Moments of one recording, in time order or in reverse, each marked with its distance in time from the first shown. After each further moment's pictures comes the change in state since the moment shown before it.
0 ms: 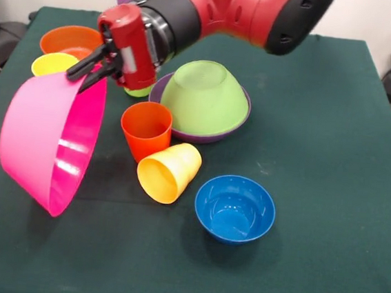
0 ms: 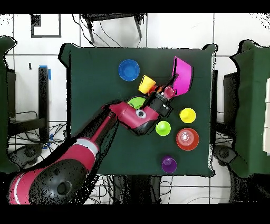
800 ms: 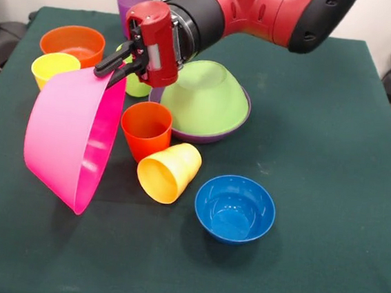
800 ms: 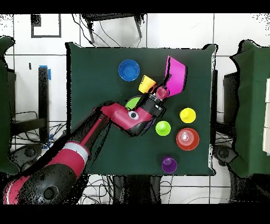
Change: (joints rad) arm 0.057 0.016 -0.034 -0.009 0.062 0.000 -0.043
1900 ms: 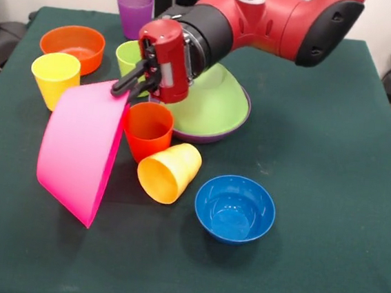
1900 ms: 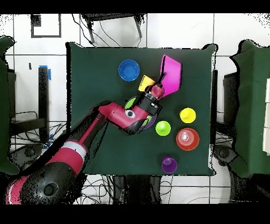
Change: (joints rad) arm 0.019 0.052 0.000 -0.051 0.001 0.017 0.000
